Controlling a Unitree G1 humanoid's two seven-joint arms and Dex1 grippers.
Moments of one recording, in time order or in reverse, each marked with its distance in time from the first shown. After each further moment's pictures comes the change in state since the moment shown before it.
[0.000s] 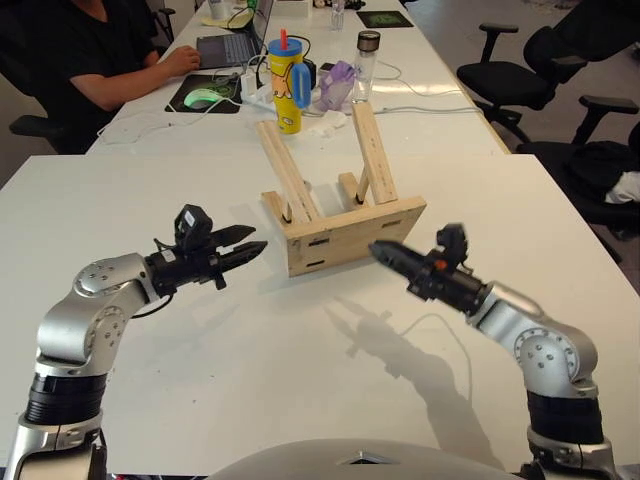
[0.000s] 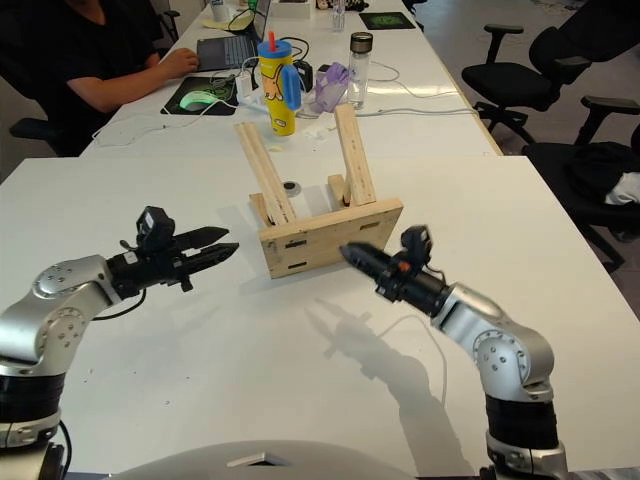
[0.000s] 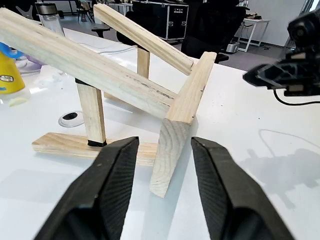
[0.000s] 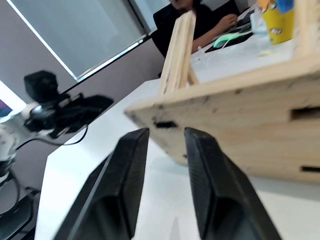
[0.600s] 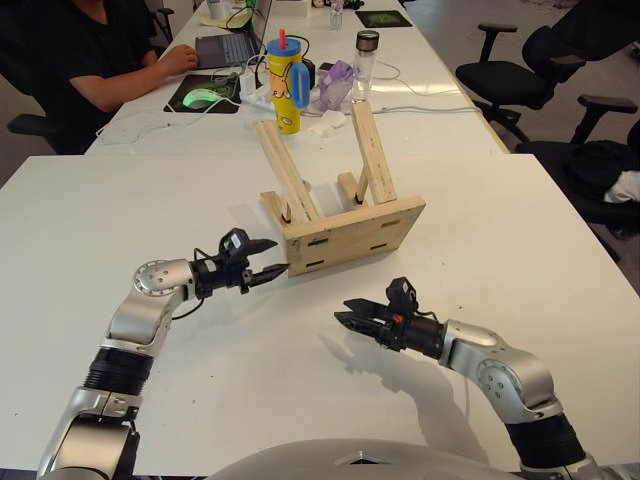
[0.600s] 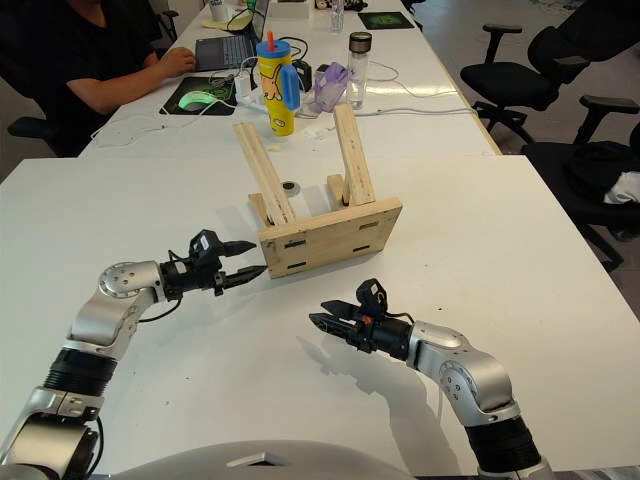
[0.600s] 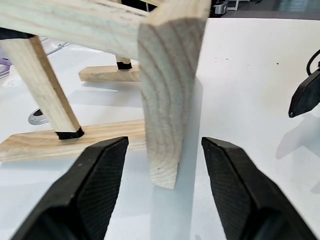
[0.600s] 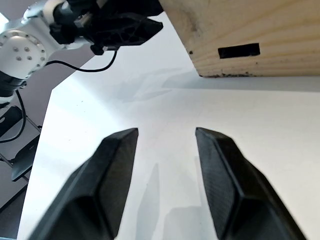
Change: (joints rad) left arm -0.100 -0.102 -0.200 0.344 0.252 -0.361 -0.106; right arm 0.069 -0.013 0.213 0.089 -0.232 -0.120 0.108
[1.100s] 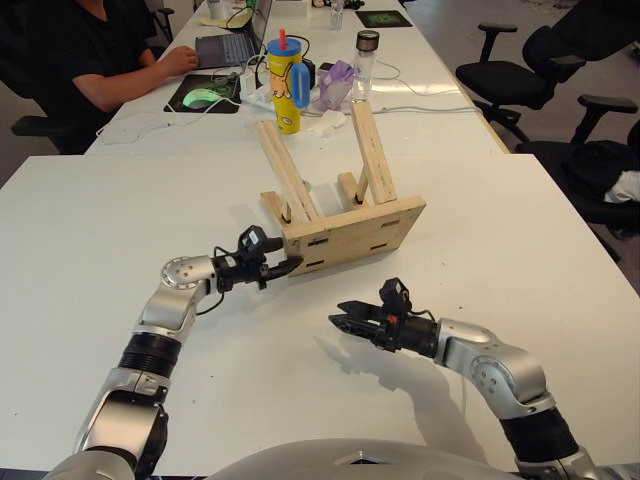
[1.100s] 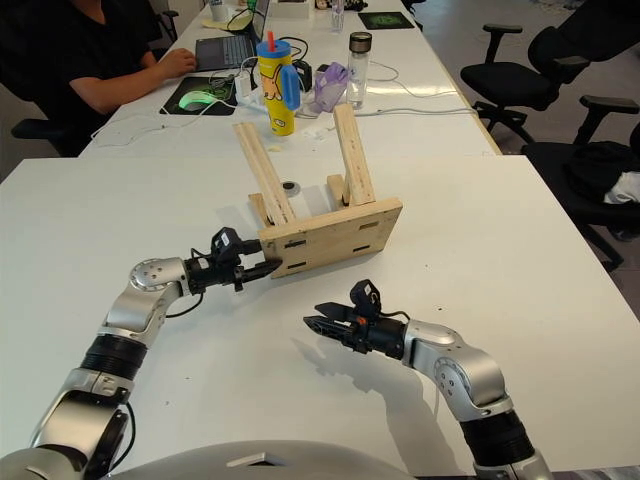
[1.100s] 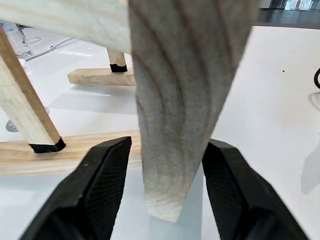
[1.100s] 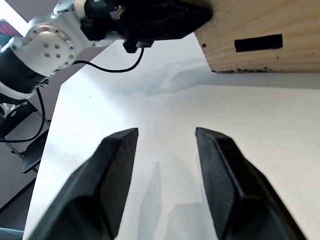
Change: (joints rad) left arm -0.094 -0.127 -0.013 0.203 0.044 -0.067 0.010; right arm -0.033 0.007 0.030 0.028 -0.015 0.000 0.024
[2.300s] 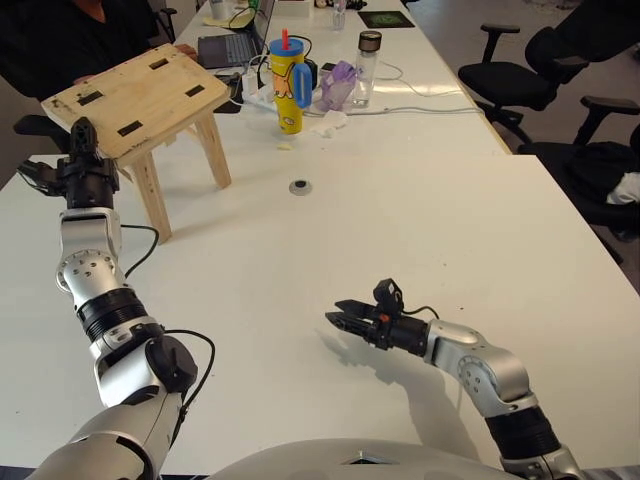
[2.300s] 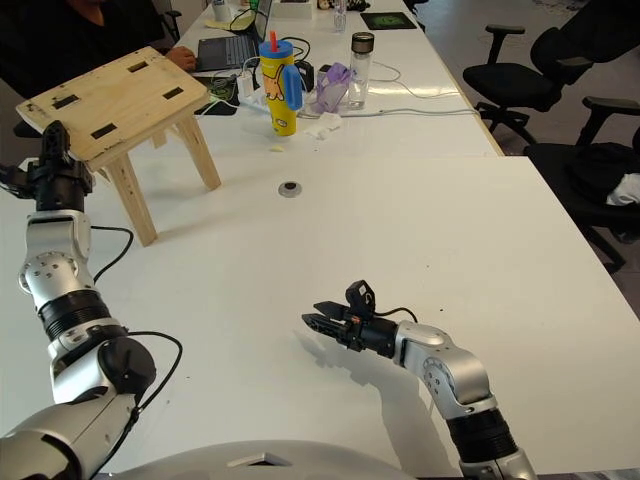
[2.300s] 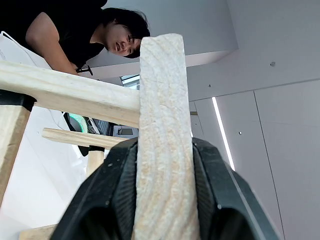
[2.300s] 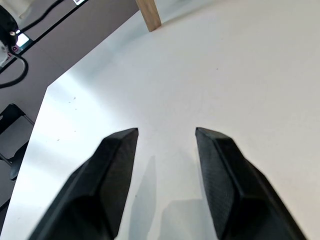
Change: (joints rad) left arm -0.306 -0.137 0.955 0.118 -0.901 0.257 0.796; right arm -0.008 0.069 0.009 0.072 -0.074 -0.044 -0.020
